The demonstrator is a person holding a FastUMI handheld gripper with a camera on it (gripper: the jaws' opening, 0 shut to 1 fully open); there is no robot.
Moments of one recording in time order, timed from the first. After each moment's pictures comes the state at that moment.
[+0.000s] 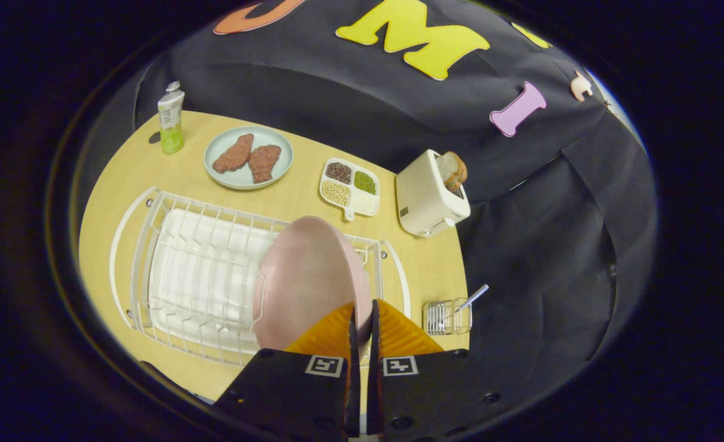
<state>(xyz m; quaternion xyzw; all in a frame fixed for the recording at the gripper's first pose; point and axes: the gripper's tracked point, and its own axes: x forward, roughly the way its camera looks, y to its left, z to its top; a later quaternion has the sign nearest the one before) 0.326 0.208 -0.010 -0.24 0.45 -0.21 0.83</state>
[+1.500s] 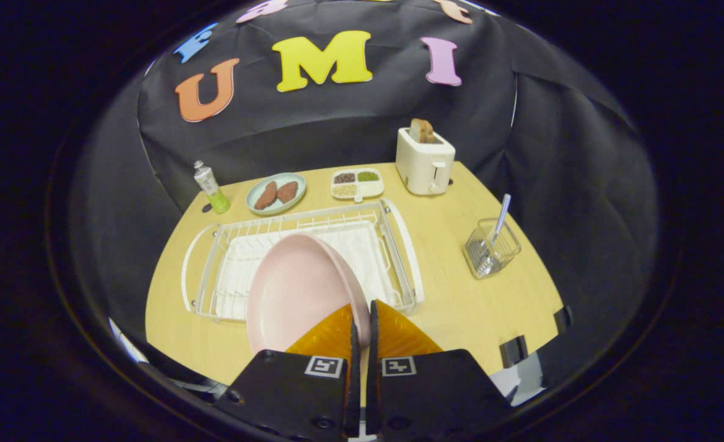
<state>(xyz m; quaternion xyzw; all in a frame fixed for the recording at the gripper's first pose) 0.154 0.140 -0.073 0.04 0.39 -0.05 0.92</state>
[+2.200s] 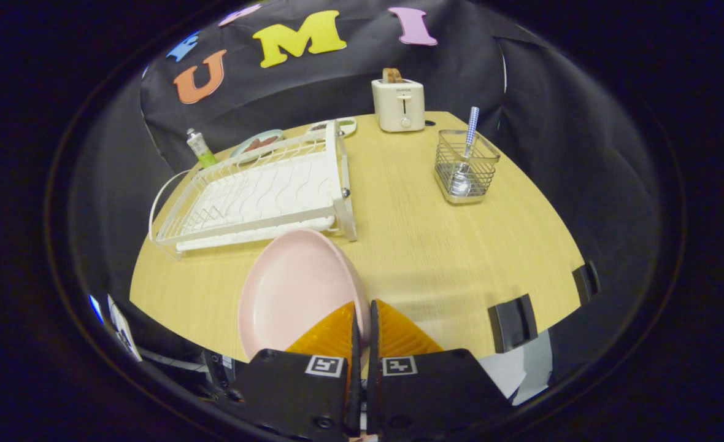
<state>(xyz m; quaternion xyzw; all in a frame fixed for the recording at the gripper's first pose) 0.123 0.036 -0.186 0.04 0.40 -0.03 0.91</state>
